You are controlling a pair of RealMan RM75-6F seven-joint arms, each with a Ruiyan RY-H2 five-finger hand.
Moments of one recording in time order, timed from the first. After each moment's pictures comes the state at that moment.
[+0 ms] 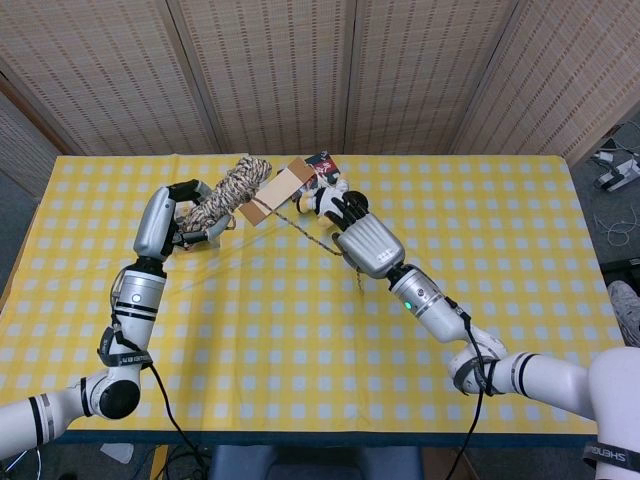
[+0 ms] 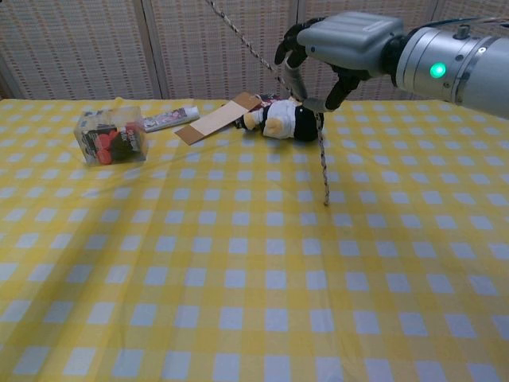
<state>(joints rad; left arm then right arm) -0.74 -1.36 -0.52 -1.73 0.95 1.16 -0.12 0.97 -1.46 0.16 -1.37 -1.28 0.94 -0.36</state>
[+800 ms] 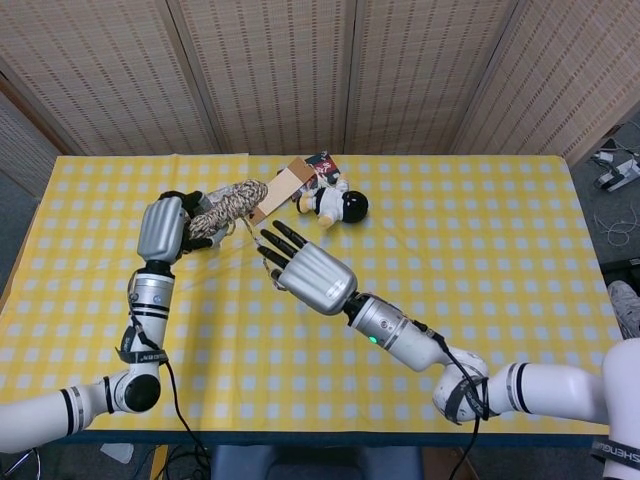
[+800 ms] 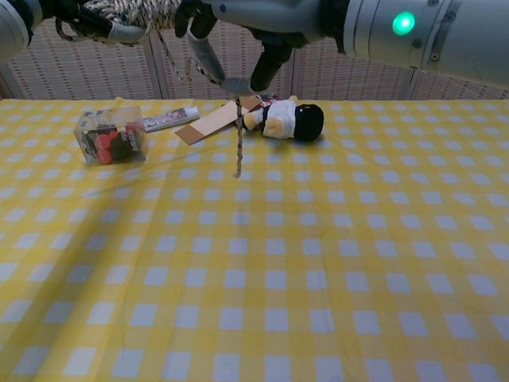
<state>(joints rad) -0.81 -1.47 -0.42 -1.60 0.86 1.25 0.26 1.05 -1.38 0.25 -1.71 -1.31 0.92 -0.55</state>
